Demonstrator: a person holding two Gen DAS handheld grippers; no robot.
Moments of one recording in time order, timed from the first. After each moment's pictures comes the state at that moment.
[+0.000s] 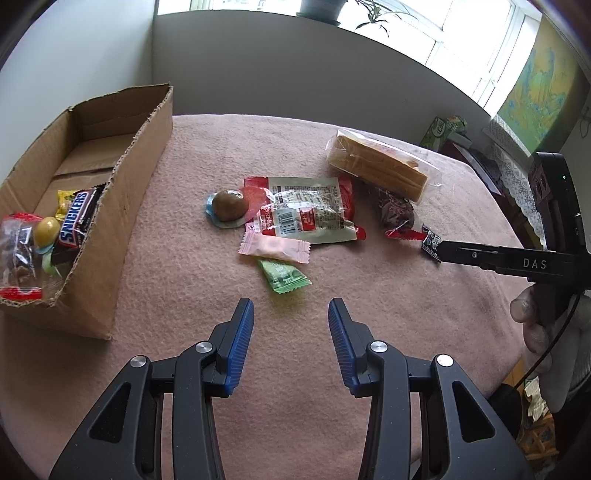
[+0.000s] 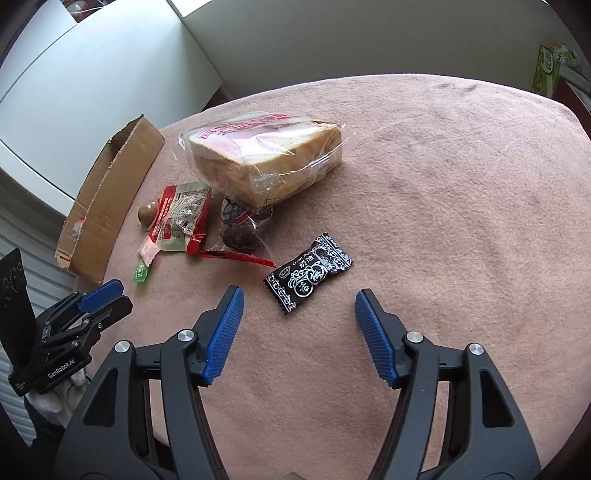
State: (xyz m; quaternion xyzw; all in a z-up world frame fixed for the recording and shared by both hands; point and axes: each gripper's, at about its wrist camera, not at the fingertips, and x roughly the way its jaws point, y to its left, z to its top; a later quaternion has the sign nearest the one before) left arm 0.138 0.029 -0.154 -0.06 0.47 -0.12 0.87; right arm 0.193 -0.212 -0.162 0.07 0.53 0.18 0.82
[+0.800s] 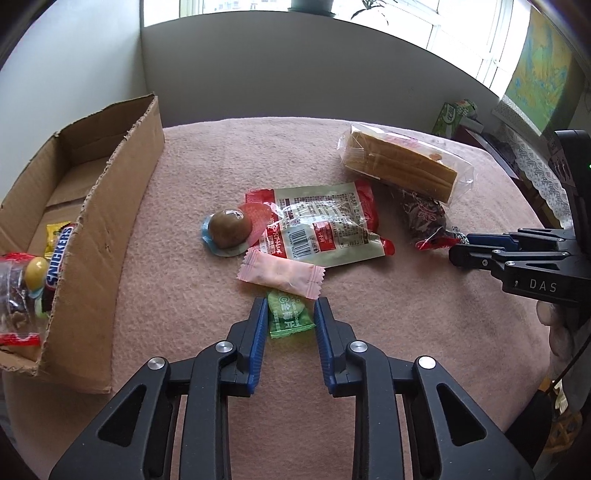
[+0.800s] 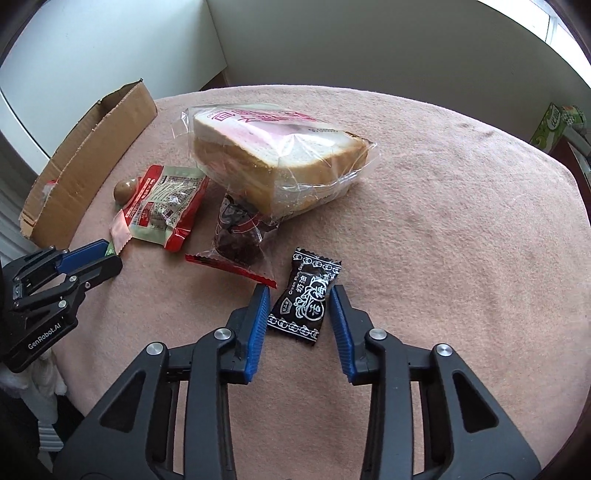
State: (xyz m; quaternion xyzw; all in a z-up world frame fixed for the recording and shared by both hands) left arm 0.157 0.025 -0.165 -0.01 0.47 -0.11 0.88; right arm 0.204 -0.174 -0.170 -0.05 0.52 0.16 0.84
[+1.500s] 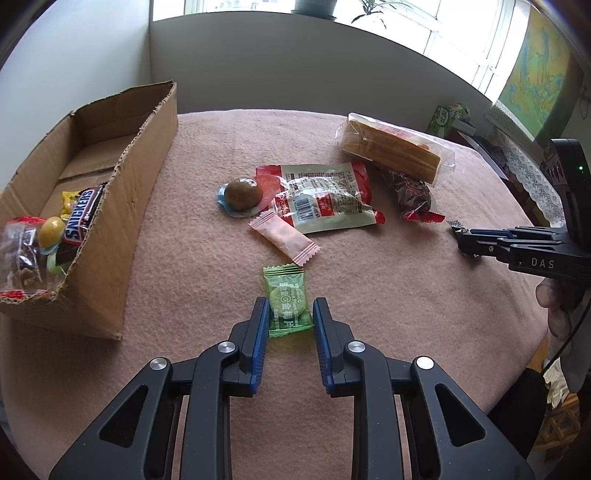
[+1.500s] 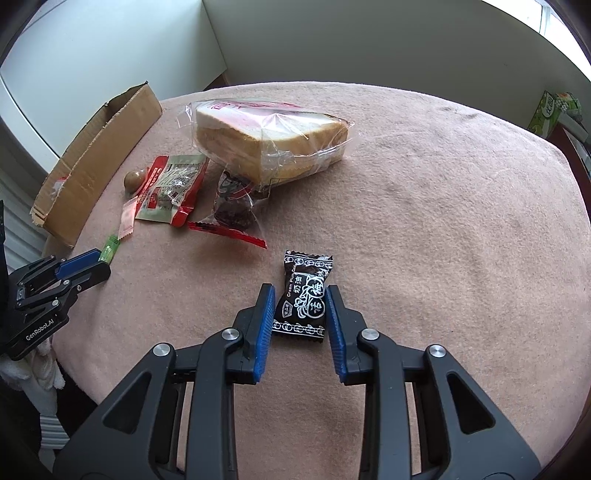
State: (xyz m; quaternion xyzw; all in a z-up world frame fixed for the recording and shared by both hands) left arm 0.123 0.044 -0.164 -0.02 0.47 -0.12 0.88; right arm 0.179 -0.198 -0.165 -0.03 0.52 0.16 0.84
